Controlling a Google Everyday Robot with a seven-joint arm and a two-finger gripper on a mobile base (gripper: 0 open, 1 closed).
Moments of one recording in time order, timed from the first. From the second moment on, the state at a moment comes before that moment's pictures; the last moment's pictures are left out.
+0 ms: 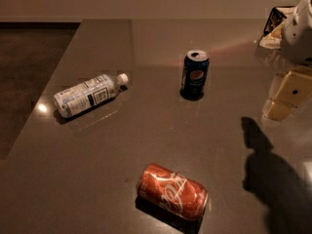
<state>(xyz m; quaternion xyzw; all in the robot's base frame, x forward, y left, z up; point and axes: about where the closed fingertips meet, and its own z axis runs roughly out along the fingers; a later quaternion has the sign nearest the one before) 0.438 -0.215 0.981 -0.60 0.78 -0.04 0.17</state>
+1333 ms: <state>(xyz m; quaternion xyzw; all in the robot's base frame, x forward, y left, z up) 0.384 -0.188 0.963 -0.56 0.81 0.00 0.15</state>
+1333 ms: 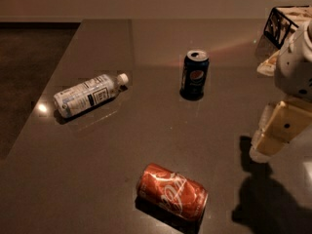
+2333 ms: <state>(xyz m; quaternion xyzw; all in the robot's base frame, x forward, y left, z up) 0.349 -0.129 0.915 -0.59 0.80 0.05 0.09</state>
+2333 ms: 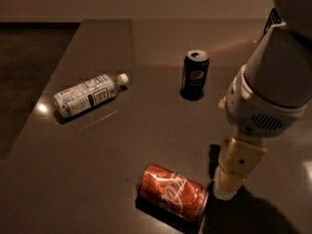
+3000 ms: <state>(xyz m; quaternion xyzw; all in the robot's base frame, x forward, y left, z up) 0.348 -0.125 0.916 -0.58 0.81 0.05 0.08</state>
